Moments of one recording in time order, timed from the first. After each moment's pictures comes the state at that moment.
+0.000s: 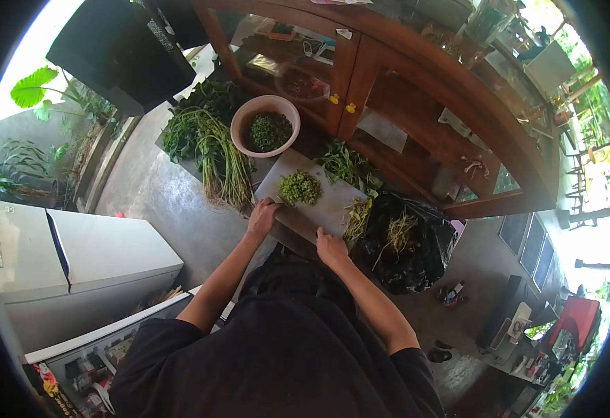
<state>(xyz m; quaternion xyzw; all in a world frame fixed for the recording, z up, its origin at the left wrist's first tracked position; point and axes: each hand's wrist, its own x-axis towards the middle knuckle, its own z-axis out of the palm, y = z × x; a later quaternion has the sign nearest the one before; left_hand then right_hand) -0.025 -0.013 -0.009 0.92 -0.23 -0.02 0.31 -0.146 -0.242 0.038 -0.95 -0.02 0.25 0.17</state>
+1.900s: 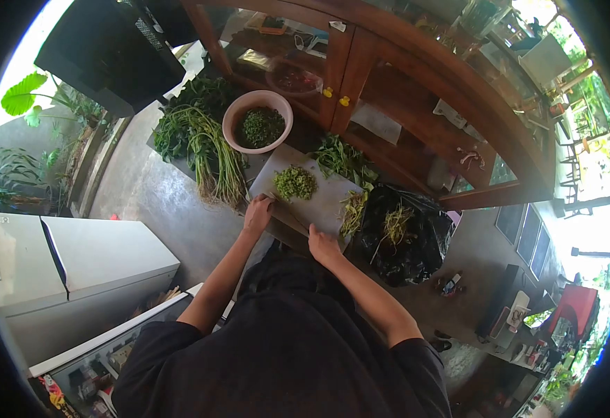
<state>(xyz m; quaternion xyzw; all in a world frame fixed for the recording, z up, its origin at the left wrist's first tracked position) -0.024 -0.016 -0.005 0.91 -0.20 0.00 0.35 -0.148 -0.227 0.038 -0.94 0.01 0.27 0.19</state>
